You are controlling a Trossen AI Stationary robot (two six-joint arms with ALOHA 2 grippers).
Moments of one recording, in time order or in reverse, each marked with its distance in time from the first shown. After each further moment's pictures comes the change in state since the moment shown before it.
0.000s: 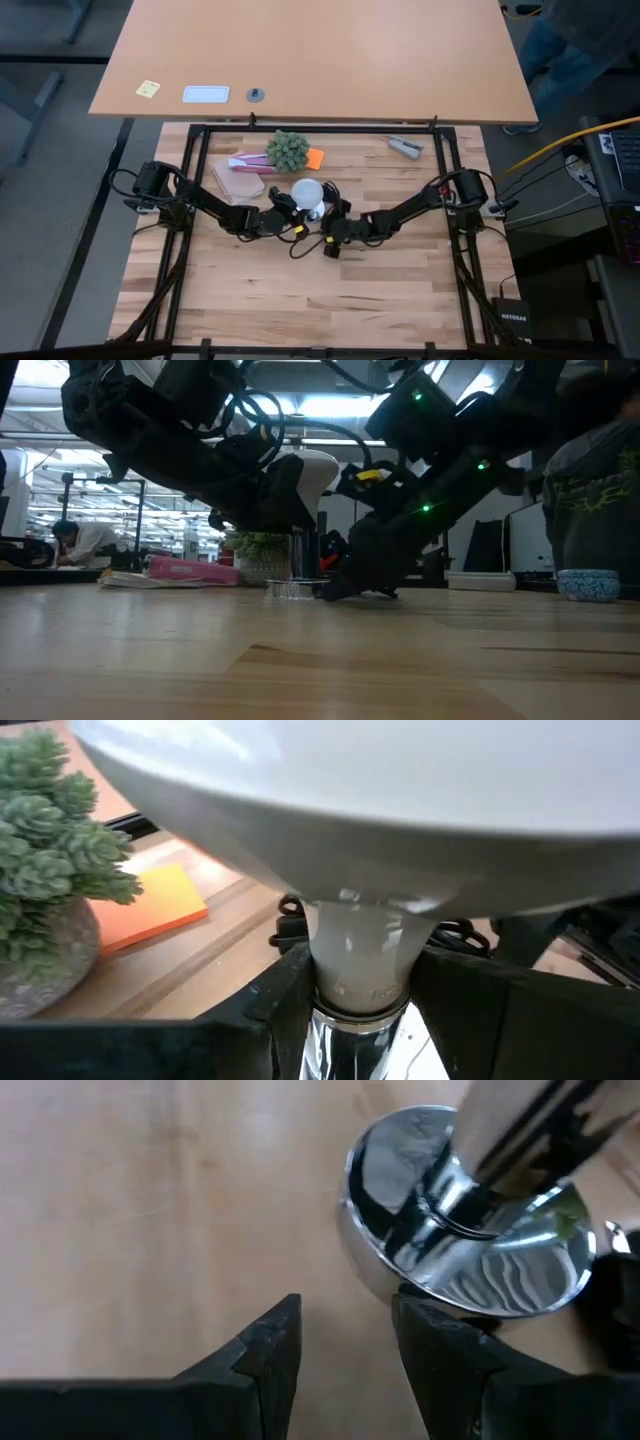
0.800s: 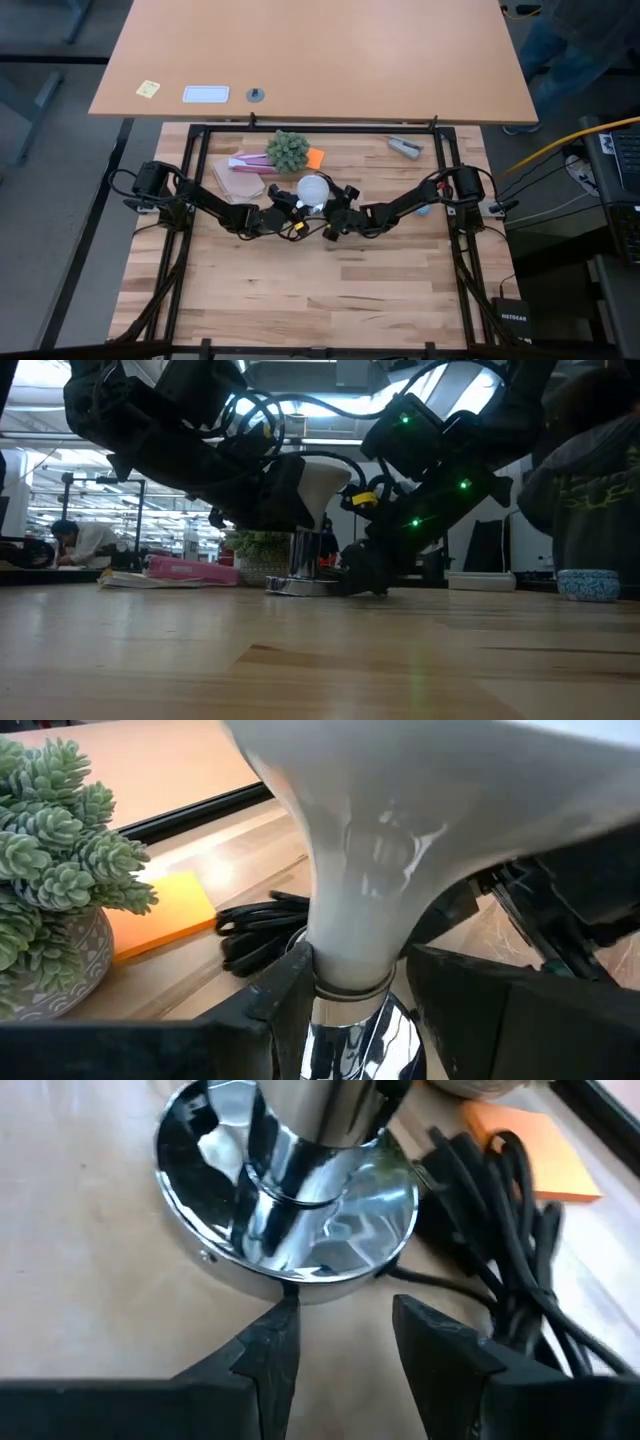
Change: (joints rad) left arm 0.001 -0.001 0.000 0.006 0.001 0.005; right arm -0.072 0.006 -0.005 -0.029 0.230 -0.014
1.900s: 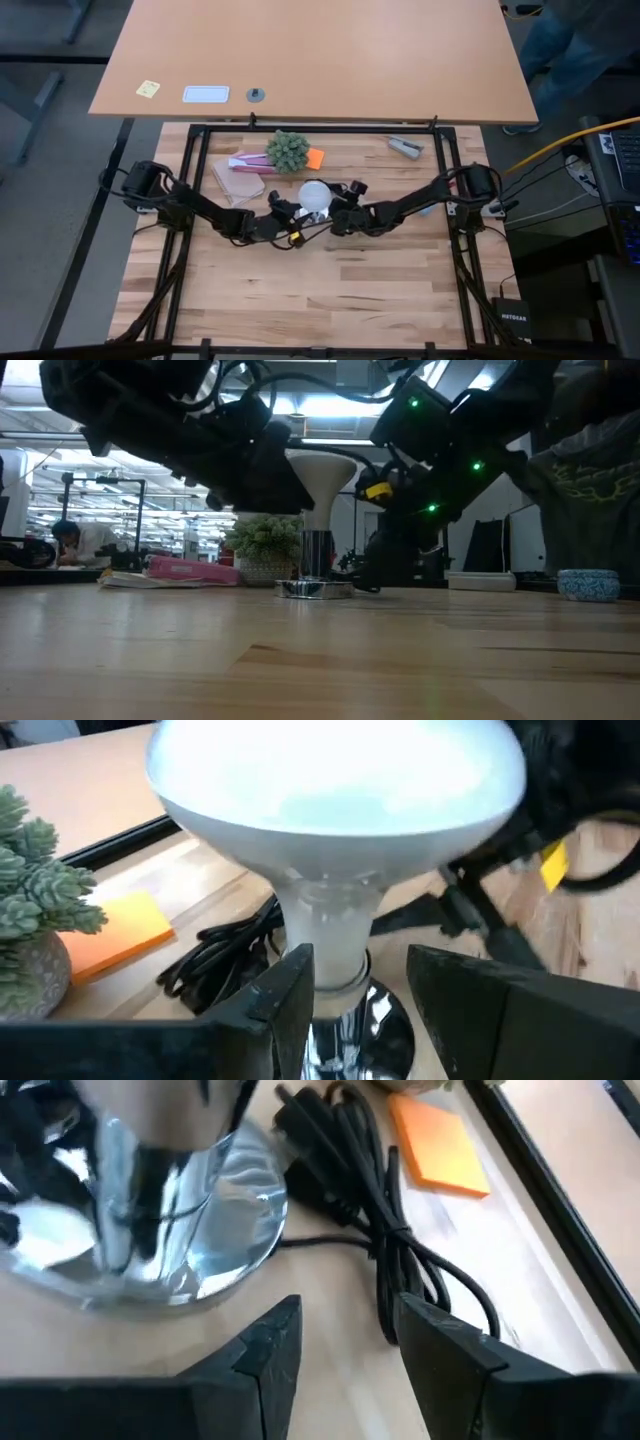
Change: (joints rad) left arm -0.082 -0.082 0.000 -0.056 0.010 0.061; right arm 0.030 -0.104 0.000 -0.210 0.129 -0.062
